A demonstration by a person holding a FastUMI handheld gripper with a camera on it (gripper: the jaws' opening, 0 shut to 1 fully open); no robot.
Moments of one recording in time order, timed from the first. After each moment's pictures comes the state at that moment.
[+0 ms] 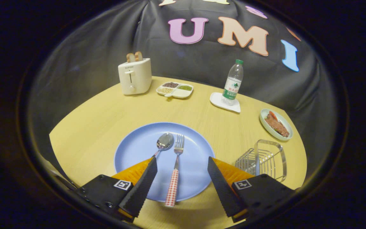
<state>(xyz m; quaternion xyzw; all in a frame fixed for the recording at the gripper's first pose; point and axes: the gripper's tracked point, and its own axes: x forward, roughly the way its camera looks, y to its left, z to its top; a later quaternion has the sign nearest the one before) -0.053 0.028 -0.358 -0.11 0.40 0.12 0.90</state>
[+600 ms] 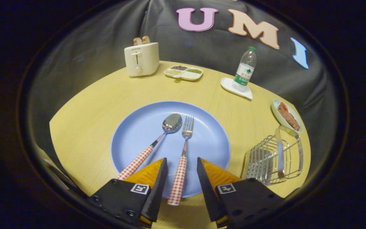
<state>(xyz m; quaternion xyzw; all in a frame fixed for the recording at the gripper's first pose) -0.073 0.034 -0.395 -0.12 0.46 0.15 0.87</state>
